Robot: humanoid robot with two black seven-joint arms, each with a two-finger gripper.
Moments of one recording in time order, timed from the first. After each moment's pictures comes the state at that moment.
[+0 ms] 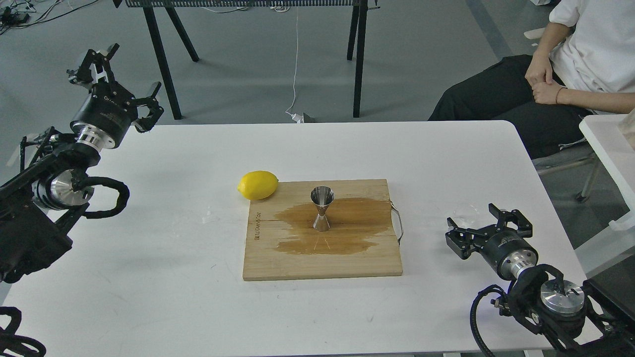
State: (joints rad) left arm -0.74 0.46 -0.71 -0.67 0.00 -0.40 -0.40; right arm 0.09 -0.32 1.10 1.17 0.45 0.00 0.04
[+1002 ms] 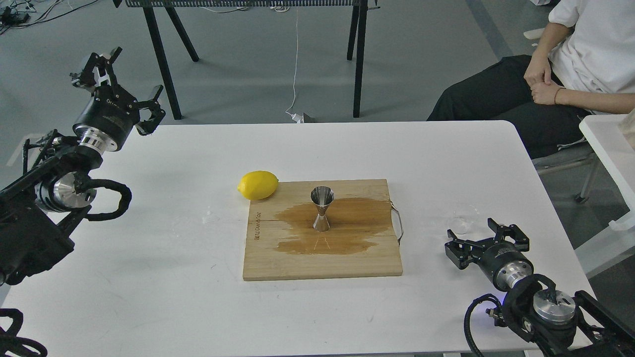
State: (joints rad) left arm -0.73 0.45 -0.71 -0.67 0.00 -0.39 -0.40; right arm 0.09 -0.27 1.11 1.07 0.45 0.02 0.04
